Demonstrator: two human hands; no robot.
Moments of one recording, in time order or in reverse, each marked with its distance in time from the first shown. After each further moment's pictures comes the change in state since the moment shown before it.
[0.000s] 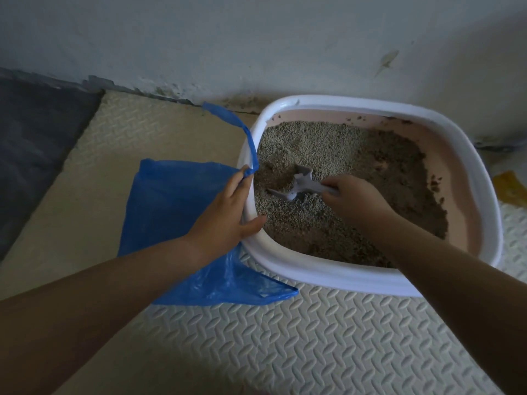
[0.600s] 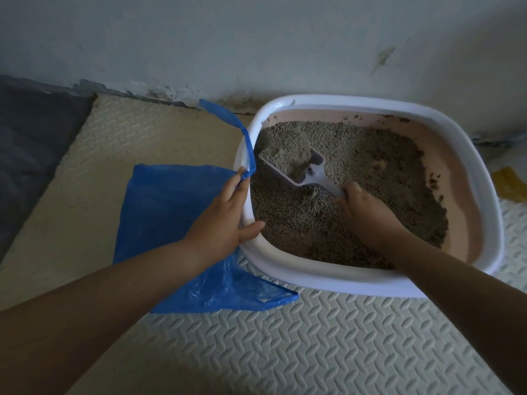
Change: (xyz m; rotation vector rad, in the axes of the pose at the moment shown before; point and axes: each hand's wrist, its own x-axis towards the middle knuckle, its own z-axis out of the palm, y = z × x) left_hand 0.004 -0.002 0.000 0.059 -0.052 -0.008; right_hand -0.011 0.039 0.016 -0.014 0.057 -0.016
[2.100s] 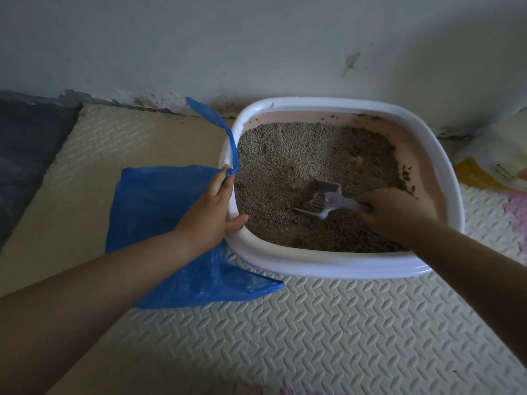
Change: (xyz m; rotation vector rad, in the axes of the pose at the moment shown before) left_hand 0.001 0.007 -0.005 0.065 -0.045 -0.019; right_hand -0.038 0.035 -0.053 -0.347 -0.104 0.023
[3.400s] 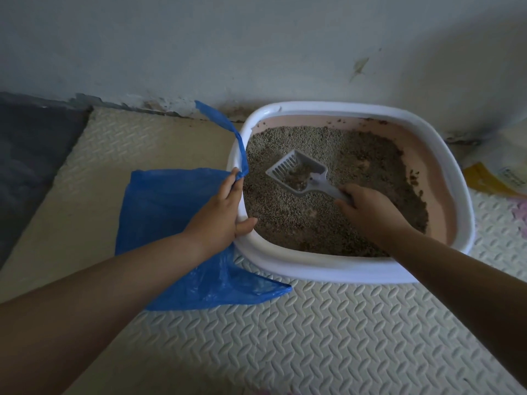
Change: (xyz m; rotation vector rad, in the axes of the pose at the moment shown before) left_hand 0.000 0.002 -0.002 0.025 -0.033 0.005; right_hand 0.012 -0.041 0.012 0.315 0.144 -0.029
